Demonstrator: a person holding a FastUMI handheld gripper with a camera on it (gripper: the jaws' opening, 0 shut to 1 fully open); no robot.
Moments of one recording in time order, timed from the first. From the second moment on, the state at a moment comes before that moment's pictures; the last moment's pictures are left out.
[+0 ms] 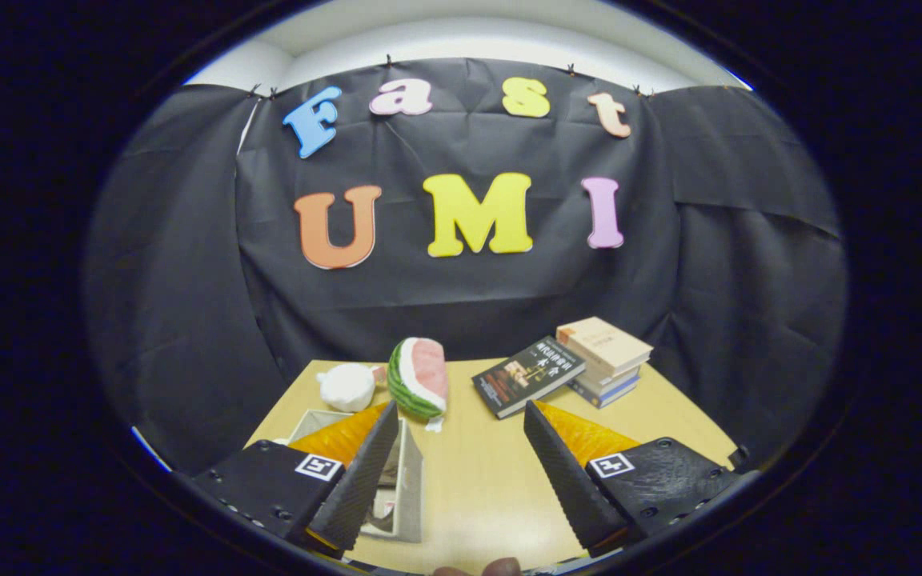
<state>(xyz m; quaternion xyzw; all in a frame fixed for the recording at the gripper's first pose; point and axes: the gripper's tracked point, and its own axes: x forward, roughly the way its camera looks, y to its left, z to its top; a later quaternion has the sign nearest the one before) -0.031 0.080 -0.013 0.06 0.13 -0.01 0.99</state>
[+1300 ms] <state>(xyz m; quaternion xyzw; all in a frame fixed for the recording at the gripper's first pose) -0.067 0.043 0.003 0.06 0.02 -0.02 1.00</state>
